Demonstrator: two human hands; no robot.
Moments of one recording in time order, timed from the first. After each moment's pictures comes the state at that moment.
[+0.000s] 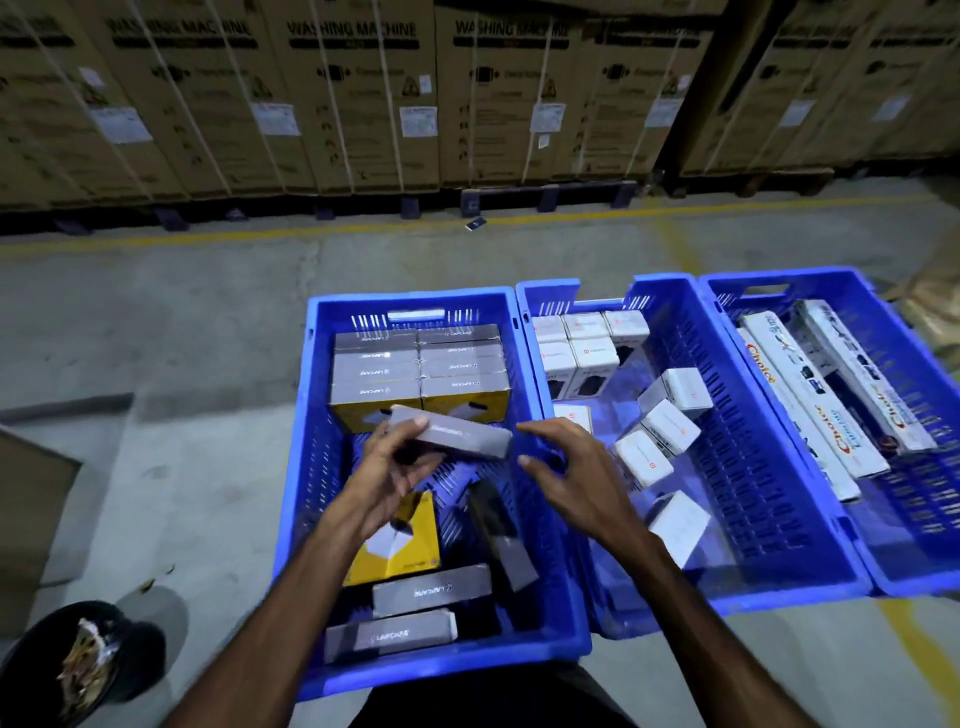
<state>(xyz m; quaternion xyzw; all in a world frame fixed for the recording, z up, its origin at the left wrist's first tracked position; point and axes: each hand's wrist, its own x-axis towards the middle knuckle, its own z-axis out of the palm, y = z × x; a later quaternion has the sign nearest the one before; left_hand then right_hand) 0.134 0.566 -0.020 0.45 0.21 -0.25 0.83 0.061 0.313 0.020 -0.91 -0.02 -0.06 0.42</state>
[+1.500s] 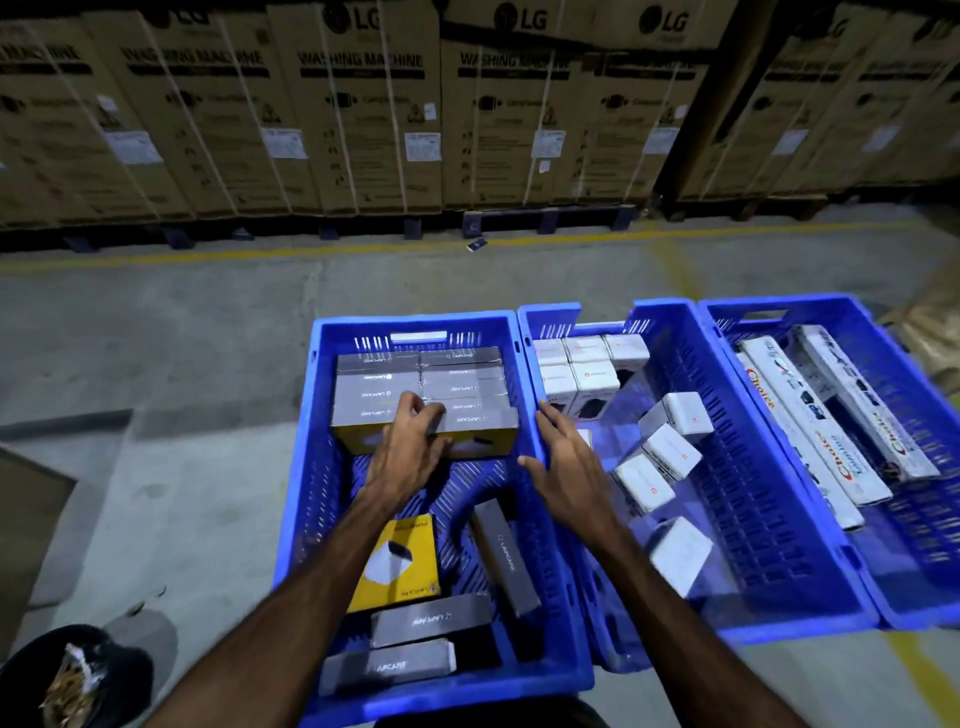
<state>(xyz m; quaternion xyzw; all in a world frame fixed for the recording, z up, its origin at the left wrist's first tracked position) 0.185 0.548 -0.037 0.94 -0.16 0.00 0.30 0.099 0.315 0.000 -0.95 0.04 0.00 0.30</state>
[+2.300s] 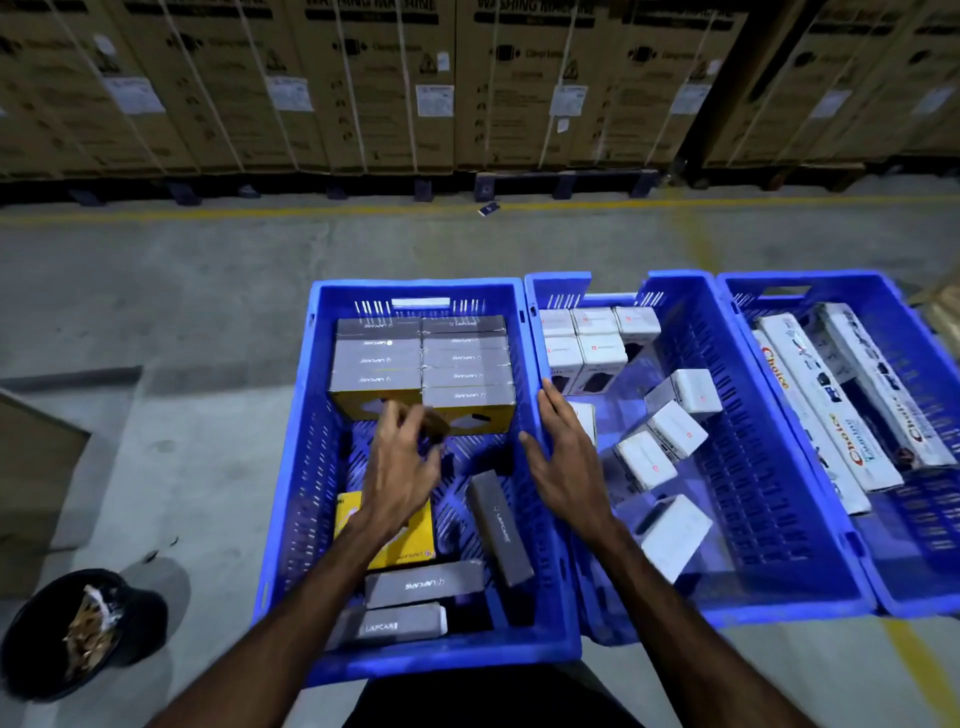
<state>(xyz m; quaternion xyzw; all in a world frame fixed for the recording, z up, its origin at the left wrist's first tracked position) 0.127 0.548 -0.050 0.92 -0.09 0.05 0.37 0.087 0.318 -0.019 -0.93 0.04 -0.04 0.37</state>
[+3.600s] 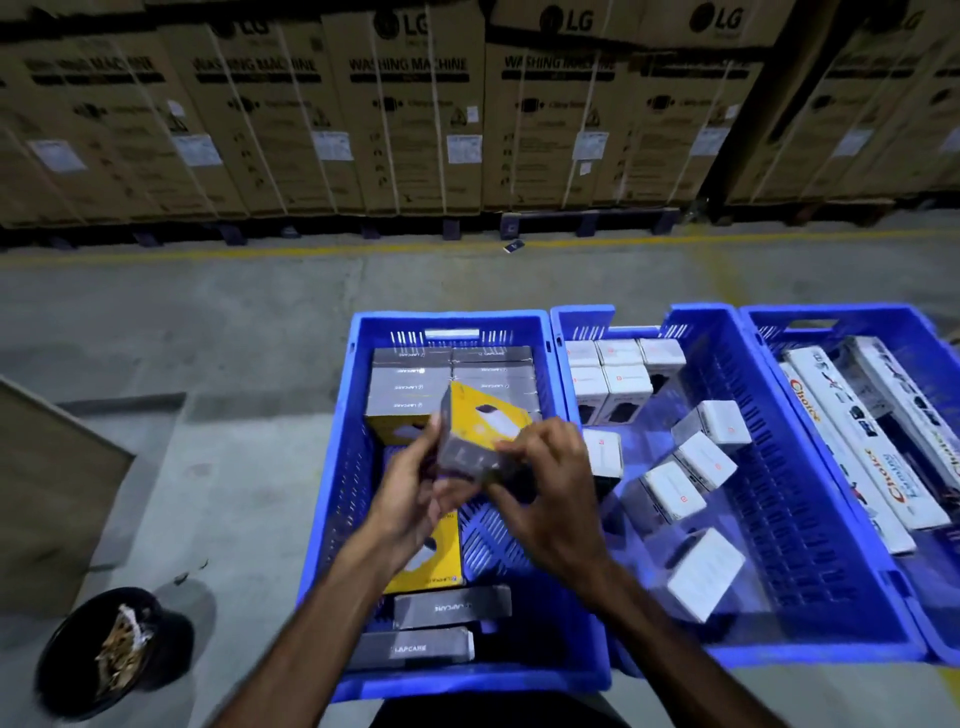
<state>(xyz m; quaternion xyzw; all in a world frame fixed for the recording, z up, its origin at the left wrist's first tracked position) 0.097 0.554 0.058 0.47 0.17 -0.23 0.84 0.062 0.382 0.052 -0.89 -0.13 -0.26 0.36</state>
